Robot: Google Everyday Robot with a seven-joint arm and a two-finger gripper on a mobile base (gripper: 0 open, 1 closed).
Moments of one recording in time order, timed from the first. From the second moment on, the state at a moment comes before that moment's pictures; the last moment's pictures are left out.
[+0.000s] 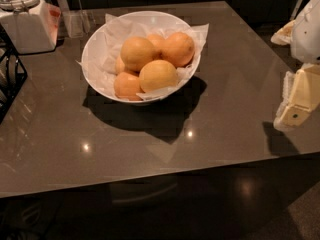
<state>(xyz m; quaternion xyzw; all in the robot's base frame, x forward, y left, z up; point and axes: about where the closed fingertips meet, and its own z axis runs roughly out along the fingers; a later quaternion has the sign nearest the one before) 0.438 -0.217 0.976 -0.60 0.78 -0.03 0.16</state>
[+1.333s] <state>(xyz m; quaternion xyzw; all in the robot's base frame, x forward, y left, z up) 0.520 -0.175 0.987 -0.67 0.72 0.02 0.19</state>
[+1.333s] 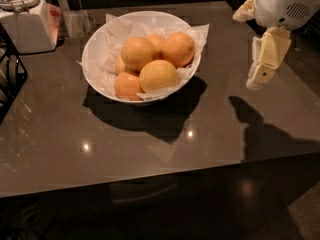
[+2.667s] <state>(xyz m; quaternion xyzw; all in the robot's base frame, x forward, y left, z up) 0.612 -0.125 0.997 -0.72 0.66 0.03 0.21</state>
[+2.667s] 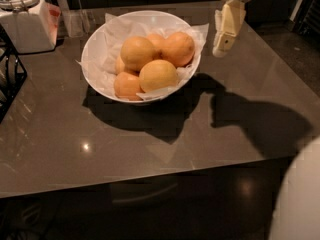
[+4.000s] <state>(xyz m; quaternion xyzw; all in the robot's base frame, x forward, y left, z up) 0.654 -0.085 0.983 -0.72 0.64 0.06 0.25</state>
